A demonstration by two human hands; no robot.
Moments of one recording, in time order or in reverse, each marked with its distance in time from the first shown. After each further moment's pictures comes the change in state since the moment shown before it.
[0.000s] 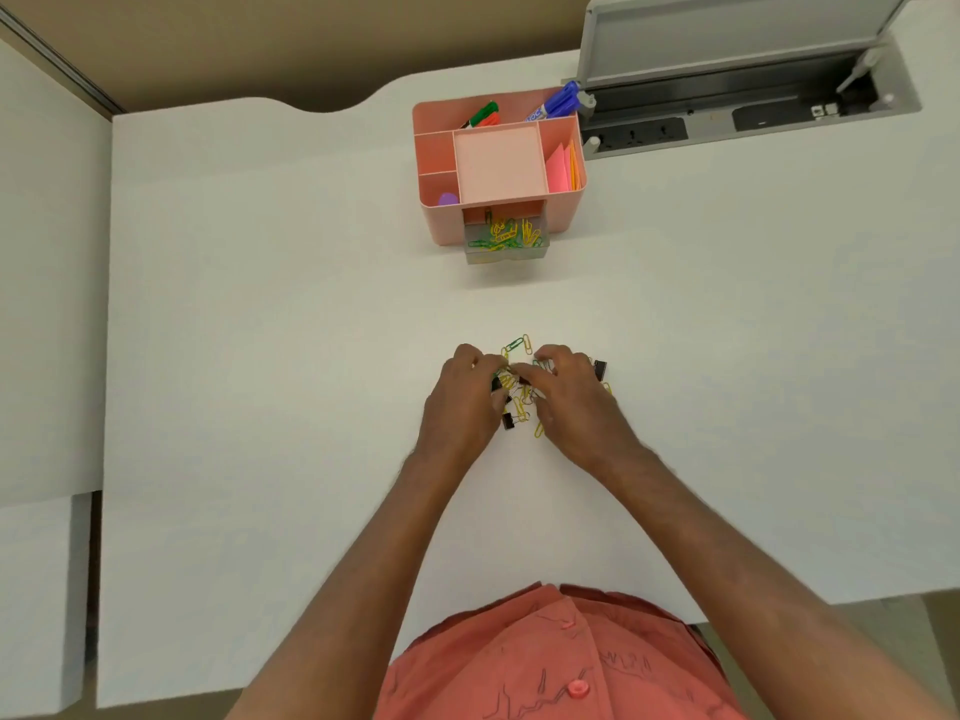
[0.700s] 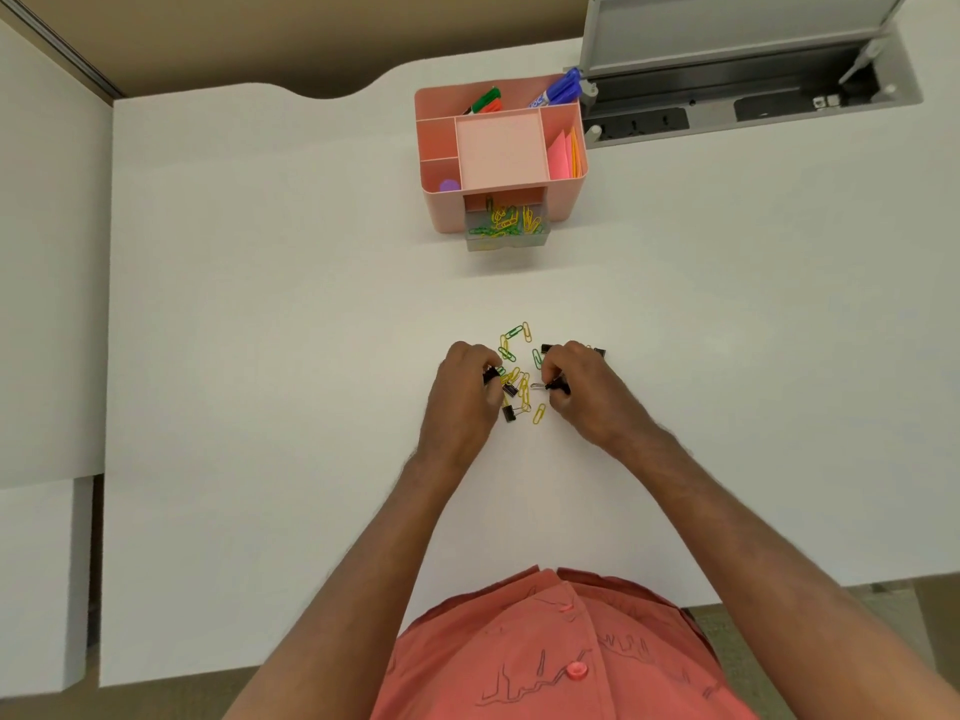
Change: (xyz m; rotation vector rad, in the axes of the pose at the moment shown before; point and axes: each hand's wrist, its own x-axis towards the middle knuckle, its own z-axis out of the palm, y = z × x) left_hand -0.013 -0.001 0.006 -0.242 0.133 -0.019; right_hand -0.002 0.018 -0.012 0.225 -0.065 0.033
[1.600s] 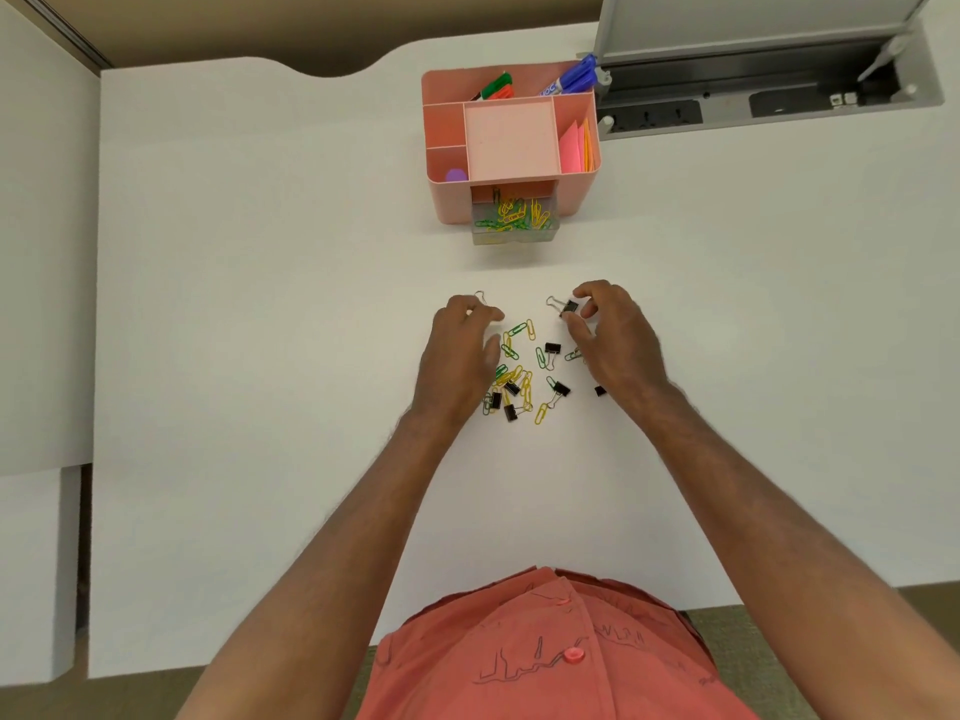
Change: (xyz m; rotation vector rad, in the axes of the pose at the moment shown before) left_hand 0.042 -0.001 -0.010 0.132 0.015 0.077; right_hand 0.046 0.008 -0.027 -0.008 0.312 0.170
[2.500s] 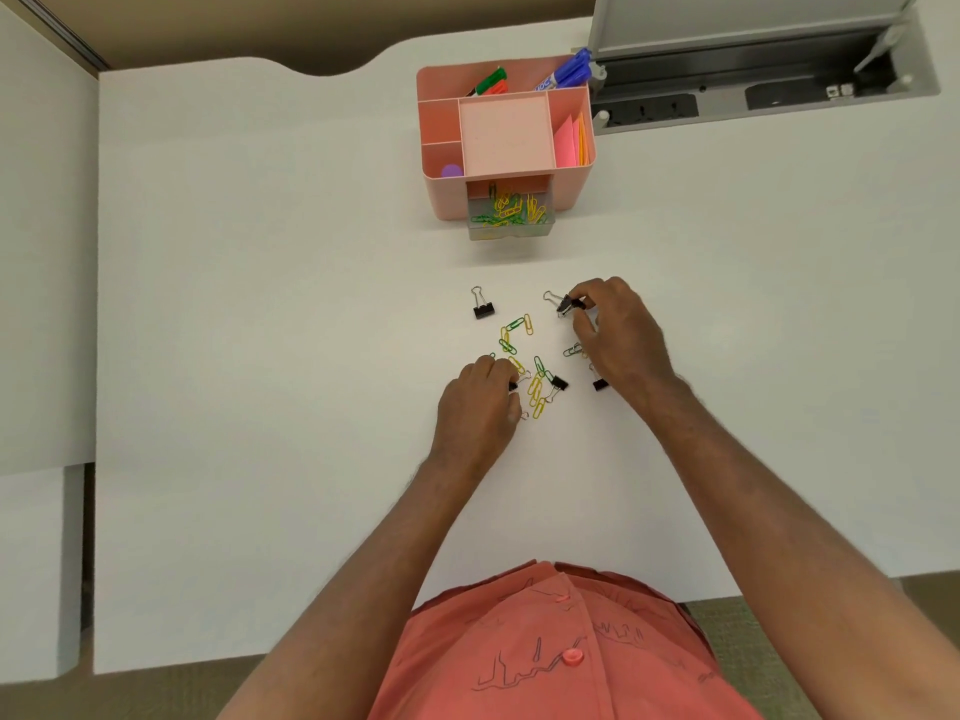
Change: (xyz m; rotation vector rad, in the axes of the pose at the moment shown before) left_hand -0.054 0.009 0.030 0.222 -0.132 0.006; right_hand -0.002 0.004 -0.006 -0.073 -0.012 -0.053
